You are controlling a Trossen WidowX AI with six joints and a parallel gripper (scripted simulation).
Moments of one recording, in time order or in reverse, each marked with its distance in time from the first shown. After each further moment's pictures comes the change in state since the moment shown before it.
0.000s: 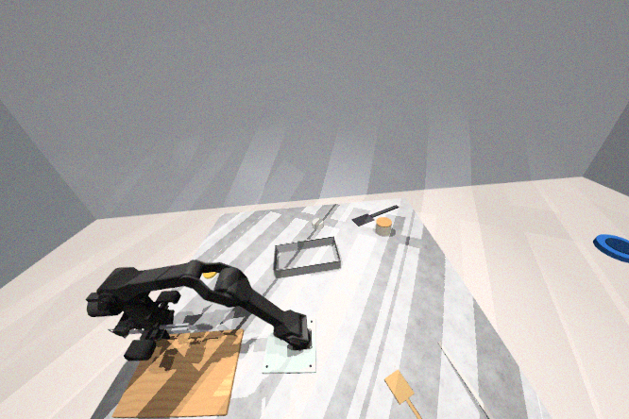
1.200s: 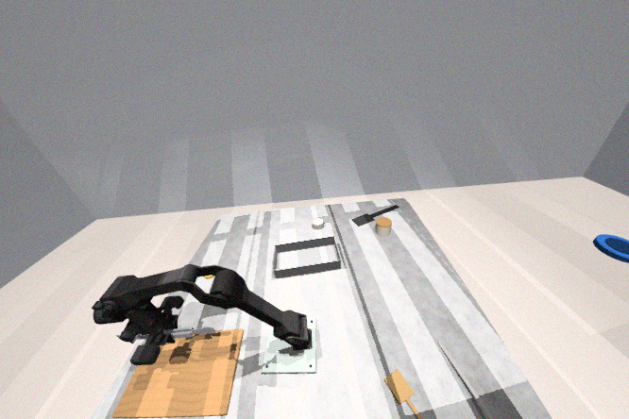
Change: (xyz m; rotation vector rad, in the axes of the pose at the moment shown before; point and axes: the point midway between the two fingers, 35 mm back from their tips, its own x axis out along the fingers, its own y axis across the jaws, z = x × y) arm 0.029 0.000 0.000 0.003 0.064 0.001
